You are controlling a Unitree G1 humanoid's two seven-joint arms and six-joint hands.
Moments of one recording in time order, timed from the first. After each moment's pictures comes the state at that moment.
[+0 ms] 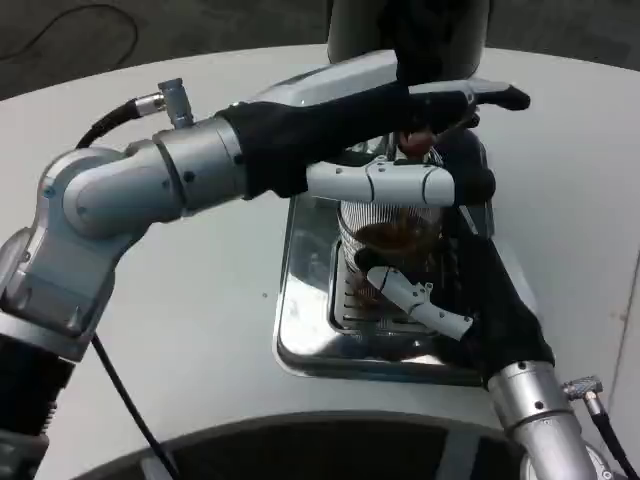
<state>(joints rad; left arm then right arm) -0.96 0.55 -0.21 0.21 0.09 -0.28 -0.75 -0.37 -0.07 0.08 0.28 -0.19 -0.26 -0.07</state>
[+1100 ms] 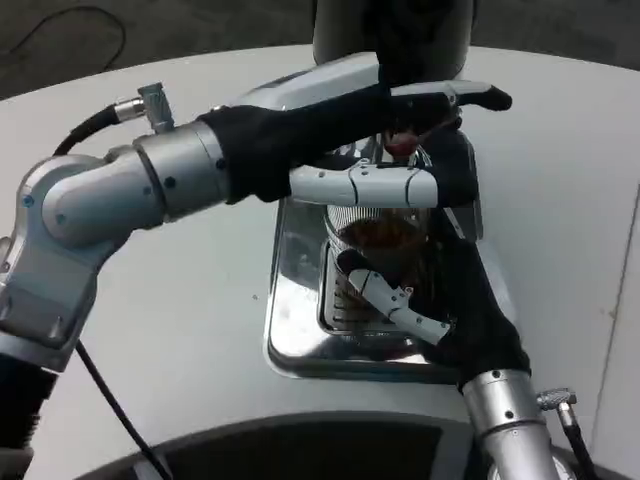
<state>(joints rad) -0.92 0.57 -0.18 0.16 0.09 -0.27 -0.75 -0.38 -0.01 0.13 0.33 -0.26 -0.29 -0.17</state>
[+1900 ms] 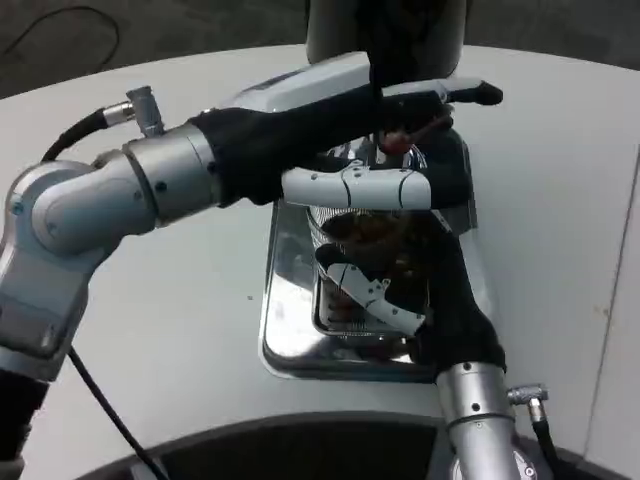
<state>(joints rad) -0.88 0.58 -0.16 0.11 0.10 -0.24 -0.74 -0.43 0.05 0.17 0.39 -0.35 -0.25 -0.31</state>
